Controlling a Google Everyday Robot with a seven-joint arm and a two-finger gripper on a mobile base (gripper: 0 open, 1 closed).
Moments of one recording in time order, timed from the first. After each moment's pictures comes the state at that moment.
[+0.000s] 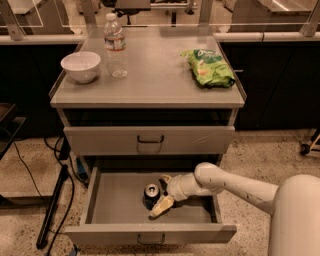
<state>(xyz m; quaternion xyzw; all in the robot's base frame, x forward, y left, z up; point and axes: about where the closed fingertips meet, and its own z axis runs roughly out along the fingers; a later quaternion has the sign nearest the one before) 0.577 0.005 0.383 -0.54 0.72 0.32 0.31</state>
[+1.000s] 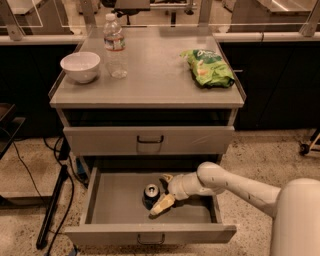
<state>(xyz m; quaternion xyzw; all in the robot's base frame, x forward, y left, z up) 0.579 0.003 0.389 -0.52 0.72 0.34 0.31</state>
